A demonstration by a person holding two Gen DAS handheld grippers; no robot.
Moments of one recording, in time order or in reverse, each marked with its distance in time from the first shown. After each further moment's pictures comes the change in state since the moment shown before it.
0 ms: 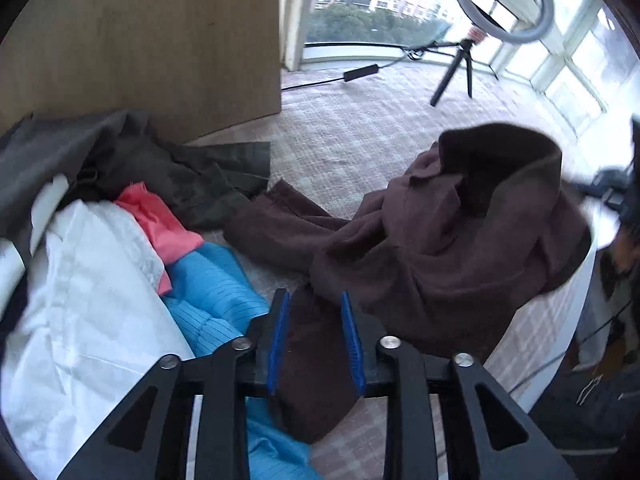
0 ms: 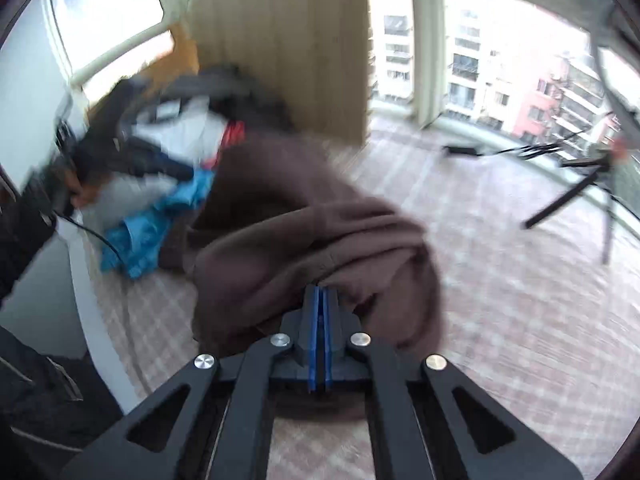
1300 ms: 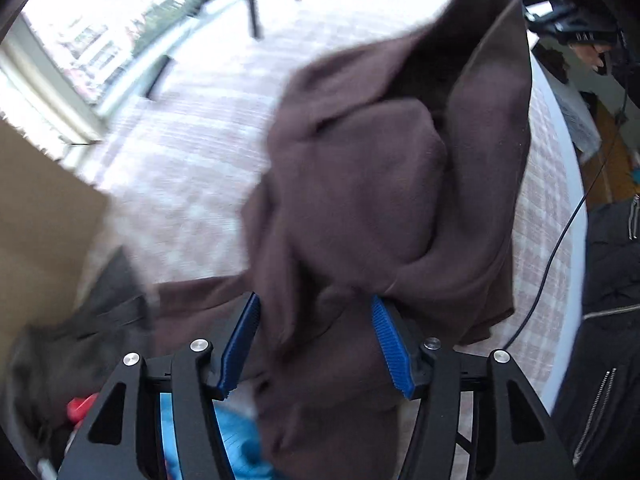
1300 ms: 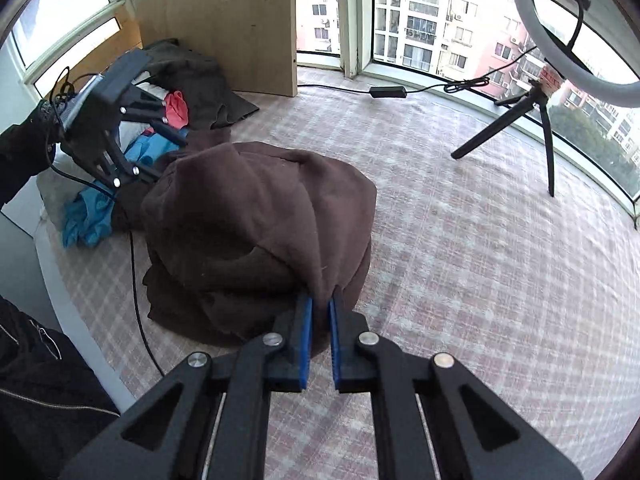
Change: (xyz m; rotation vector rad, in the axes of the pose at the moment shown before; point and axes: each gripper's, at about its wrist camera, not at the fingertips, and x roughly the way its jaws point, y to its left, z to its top) left arm 0.093 -0.095 0.032 0.676 0.166 -0.130; right arm 0.018 -0.017 -0.036 0.026 0.199 -0.153
